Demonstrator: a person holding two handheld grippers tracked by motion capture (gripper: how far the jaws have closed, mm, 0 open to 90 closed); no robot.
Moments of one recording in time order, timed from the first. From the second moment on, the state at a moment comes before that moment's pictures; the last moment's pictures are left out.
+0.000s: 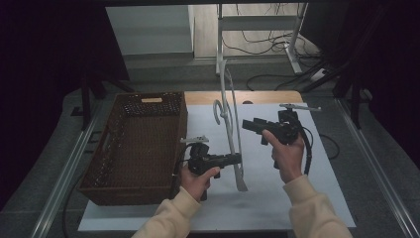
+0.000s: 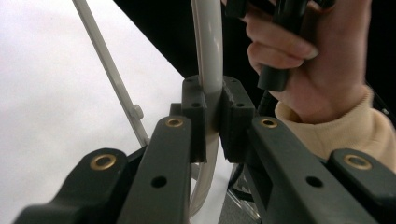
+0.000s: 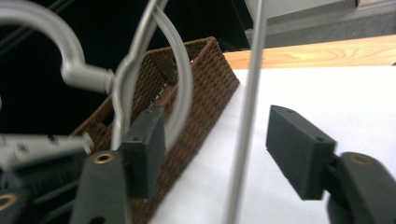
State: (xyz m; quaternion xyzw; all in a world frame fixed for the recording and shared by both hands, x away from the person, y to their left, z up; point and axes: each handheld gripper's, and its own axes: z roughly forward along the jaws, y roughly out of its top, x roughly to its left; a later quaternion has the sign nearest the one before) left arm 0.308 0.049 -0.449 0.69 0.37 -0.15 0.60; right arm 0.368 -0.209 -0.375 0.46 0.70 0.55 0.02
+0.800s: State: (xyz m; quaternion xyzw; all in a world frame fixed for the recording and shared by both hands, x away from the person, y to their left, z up) left arm 0.292 0.151 -0.385 0.73 0.33 -0.13 0.58; right arm 0.335 -0.292 -0.434 0.43 0.76 0.47 0.10
